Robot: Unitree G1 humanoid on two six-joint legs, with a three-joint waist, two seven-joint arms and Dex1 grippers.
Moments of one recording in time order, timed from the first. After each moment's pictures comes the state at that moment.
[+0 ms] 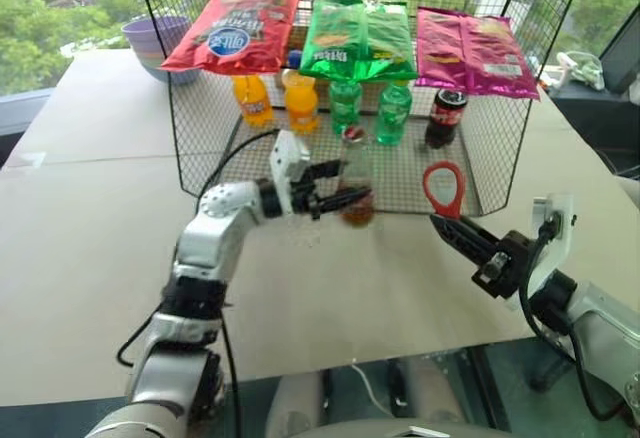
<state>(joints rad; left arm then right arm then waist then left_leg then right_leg) -0.50 0.44 -0.04 0.00 -0.46 0.34 -1.07 0.11 -0.62 -0.15 -0.85 1.33 0.66 0.04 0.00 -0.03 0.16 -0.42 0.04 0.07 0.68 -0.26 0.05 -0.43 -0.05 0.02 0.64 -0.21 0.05</state>
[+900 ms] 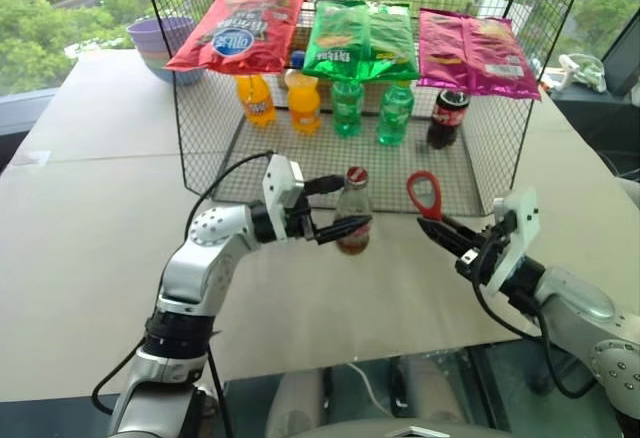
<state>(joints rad) -0.37 0.46 -0.04 -0.15 -0.50 0.34 -1.03 0.03 -0.58 -0.04 -0.74 1.03 0.69 0.15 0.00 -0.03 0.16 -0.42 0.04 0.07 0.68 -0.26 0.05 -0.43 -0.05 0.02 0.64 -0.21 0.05</state>
